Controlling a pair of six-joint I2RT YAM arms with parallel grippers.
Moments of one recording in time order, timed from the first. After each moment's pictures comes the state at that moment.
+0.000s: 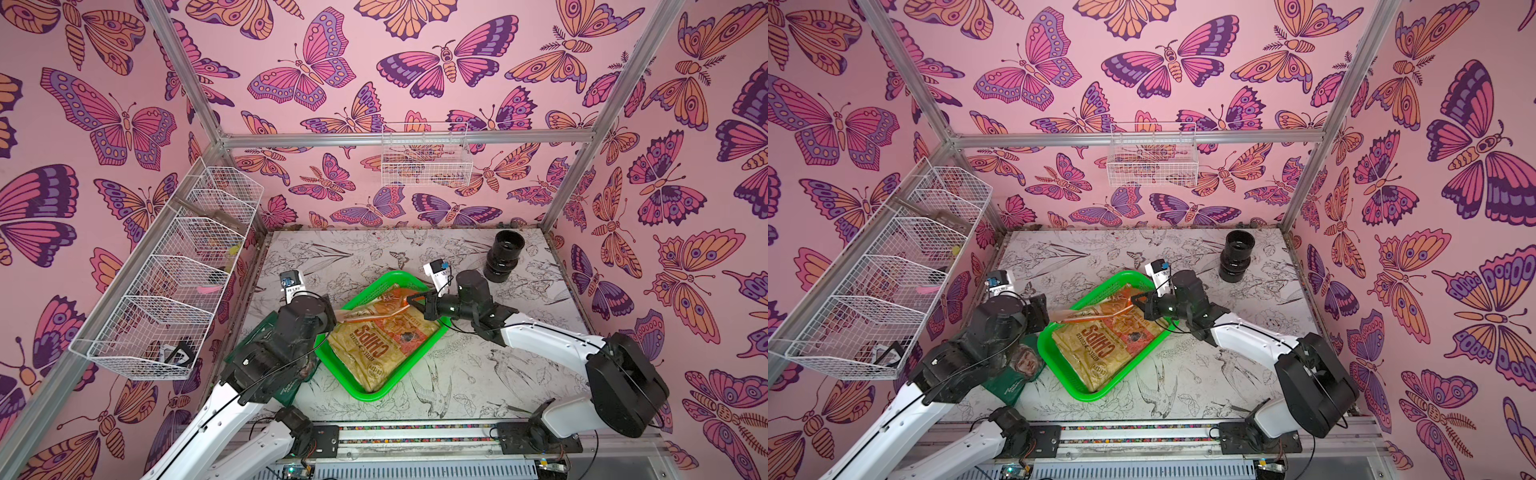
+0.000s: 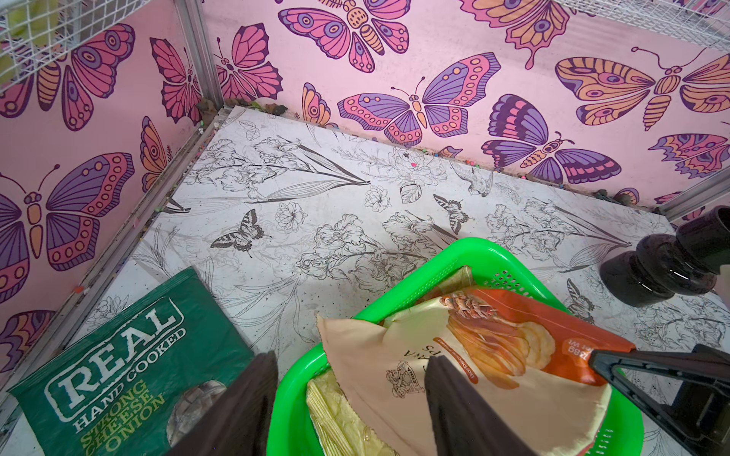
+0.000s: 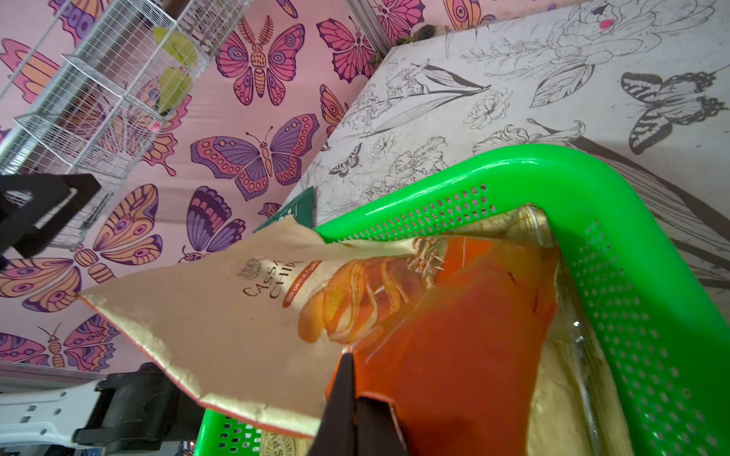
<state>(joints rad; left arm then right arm) -0.63 0.75 0.99 -0.82 -0.58 -0.56 0.71 1.46 0.82 0.23 -0.46 0.46</state>
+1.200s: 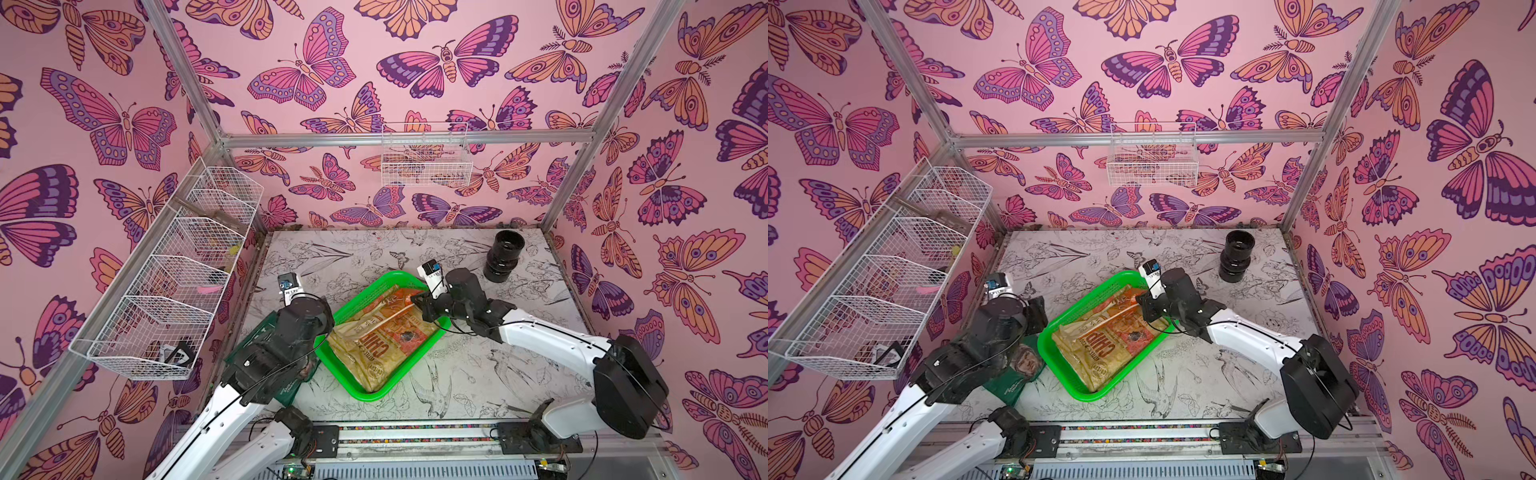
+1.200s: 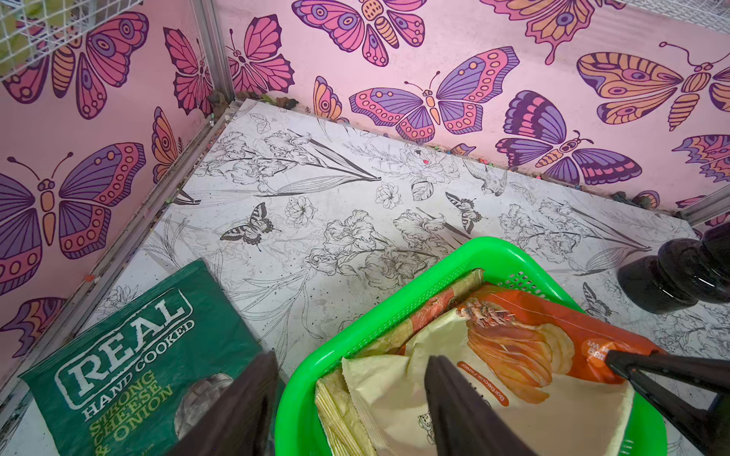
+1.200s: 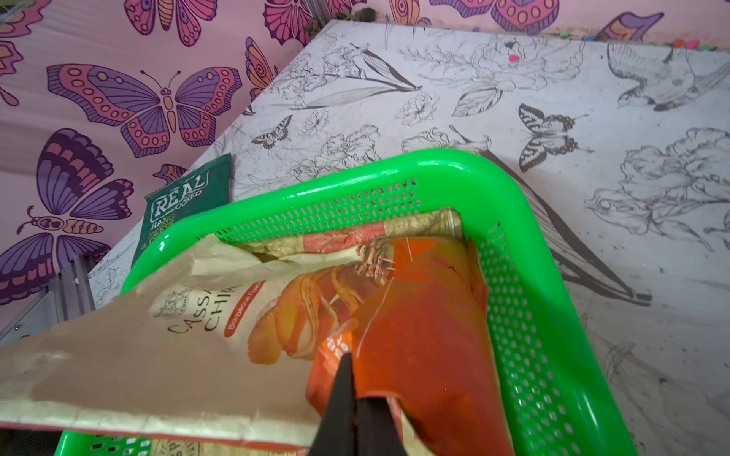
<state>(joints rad) -0.60 0.73 0.96 -0.82 -0.58 -0.57 0.77 1.48 0.95 -0.01 -0.22 0.23</state>
